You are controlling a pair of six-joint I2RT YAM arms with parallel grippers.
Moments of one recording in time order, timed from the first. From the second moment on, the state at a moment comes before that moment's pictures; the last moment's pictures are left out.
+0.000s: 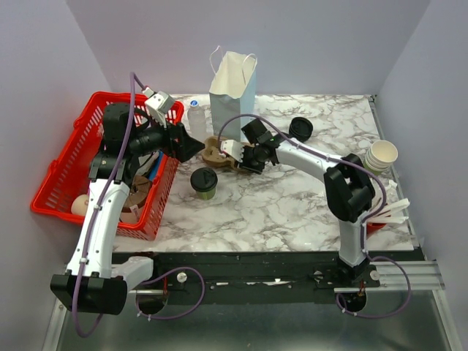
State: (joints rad) left arm -0.08 1.11 1.26 -0.50 0.81 -0.05; right arm 0.66 2.04 1.58 -0.58 -0.18 -0.79
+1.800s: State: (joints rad) left arm -0.02 0.69 1.23 -0.59 0.79 0.01; right arm 1.27 1.66 1.20 -0.80 -0.30 -0.99
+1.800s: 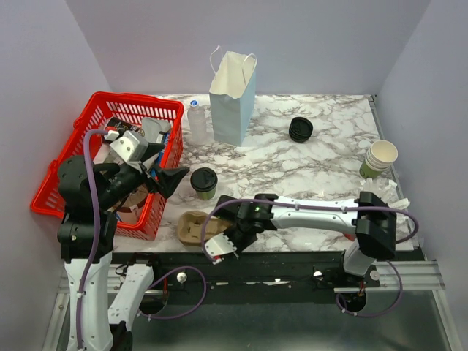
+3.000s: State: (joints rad) left arm 0.05 0.76 1.26 -0.58 0.72 -0.07; right arm 1.23 2.05 1.81 -0.76 -0.27 -0.40
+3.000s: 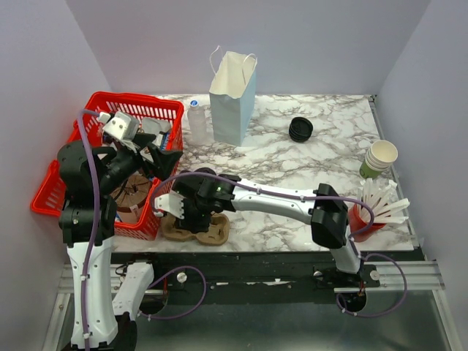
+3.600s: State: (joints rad) left arm 0.05 0.75 1.27 -0.56 0.72 -0.08; right arm 1.23 2.13 1.85 -0.73 -0.18 -0.34
